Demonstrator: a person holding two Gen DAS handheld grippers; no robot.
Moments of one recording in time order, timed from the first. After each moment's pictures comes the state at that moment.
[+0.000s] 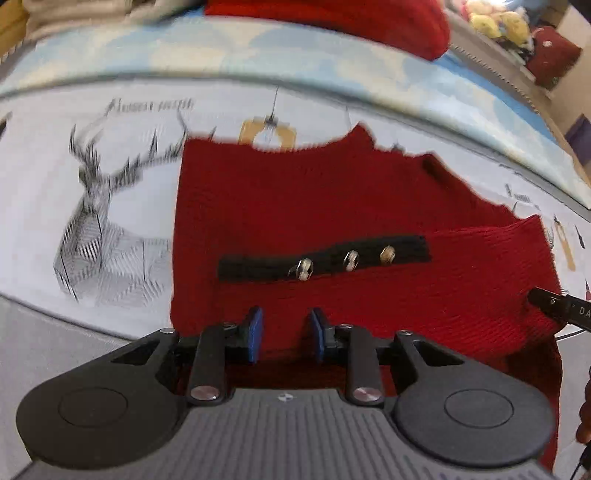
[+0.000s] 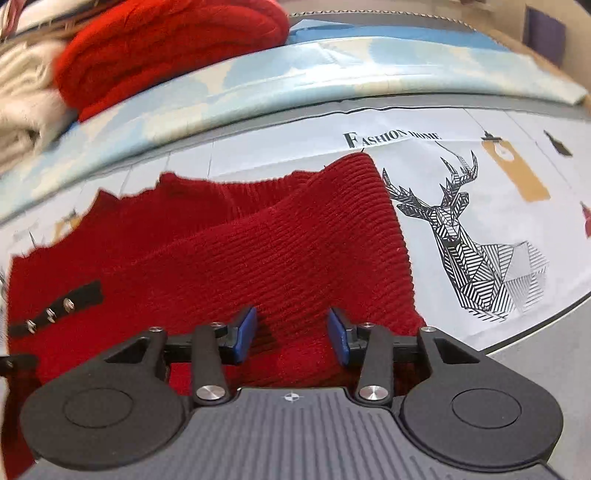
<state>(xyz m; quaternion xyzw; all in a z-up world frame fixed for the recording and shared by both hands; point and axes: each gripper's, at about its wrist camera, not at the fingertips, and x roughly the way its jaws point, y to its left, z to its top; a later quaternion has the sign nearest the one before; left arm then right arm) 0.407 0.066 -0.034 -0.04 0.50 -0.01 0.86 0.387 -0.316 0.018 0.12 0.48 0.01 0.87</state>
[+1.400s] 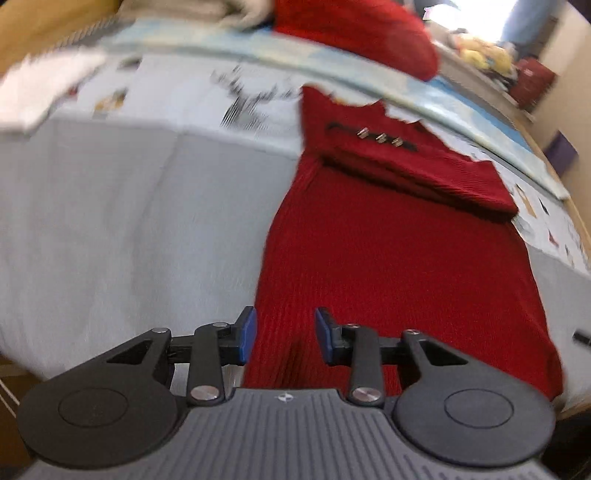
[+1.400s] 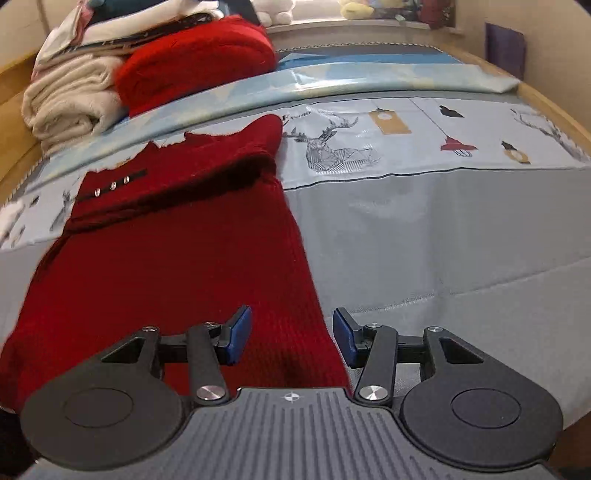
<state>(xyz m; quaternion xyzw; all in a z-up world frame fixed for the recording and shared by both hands) 0.110 0.151 -0.017 -0.10 0.48 0.01 0.87 0.093 -0.431 0.056 0.08 0.45 0.04 0.89</state>
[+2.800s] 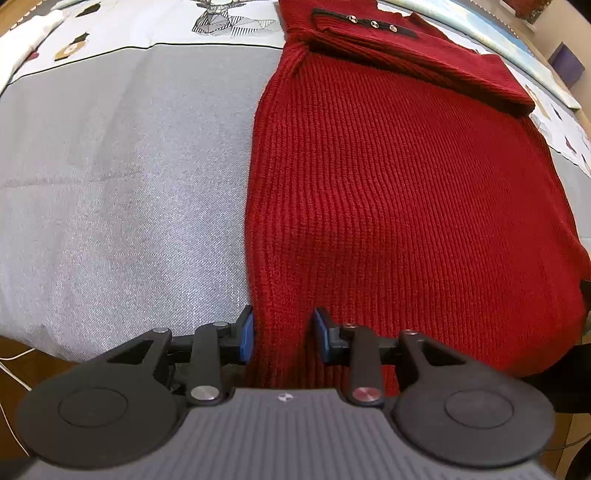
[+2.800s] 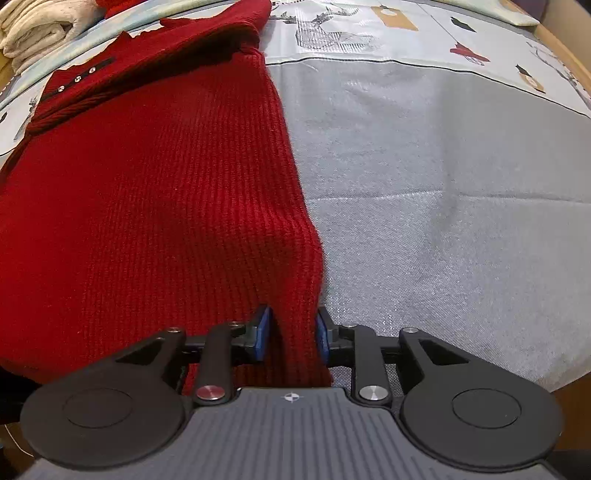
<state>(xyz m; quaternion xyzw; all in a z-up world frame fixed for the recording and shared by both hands) 0.117 0.135 -0.063 -0.01 0.58 -0.02 0.81 0.092 -0.424 0.007 0.05 0.58 0.03 0.81</state>
